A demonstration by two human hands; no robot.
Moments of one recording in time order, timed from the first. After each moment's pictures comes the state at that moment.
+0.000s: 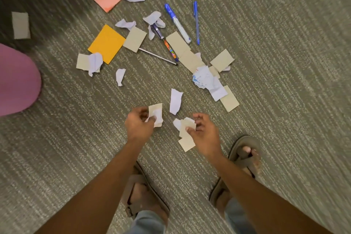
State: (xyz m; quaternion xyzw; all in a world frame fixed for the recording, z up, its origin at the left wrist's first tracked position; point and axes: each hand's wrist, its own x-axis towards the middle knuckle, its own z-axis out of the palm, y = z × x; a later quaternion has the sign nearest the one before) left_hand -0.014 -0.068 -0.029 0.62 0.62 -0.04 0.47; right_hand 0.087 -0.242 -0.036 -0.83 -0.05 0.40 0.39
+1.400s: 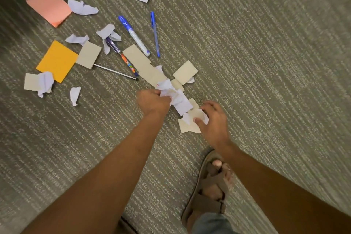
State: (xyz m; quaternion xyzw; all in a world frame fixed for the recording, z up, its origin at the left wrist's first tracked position) left_hand 0.181 -0.115 -0.031 0.56 0.65 -0.03 0.51; right_hand 0.234 -0.291 -0.046 -0.91 -0.23 0.28 0.20
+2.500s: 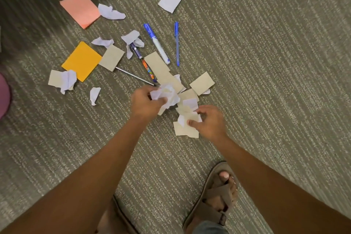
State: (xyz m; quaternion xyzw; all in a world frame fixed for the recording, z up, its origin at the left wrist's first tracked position) left_hand 0.140 -0.051 -0.023 0.64 0.56 0.01 0.52; right_hand 0.240 -0.219 -0.039 -0.88 -0.14 0.40 0.23
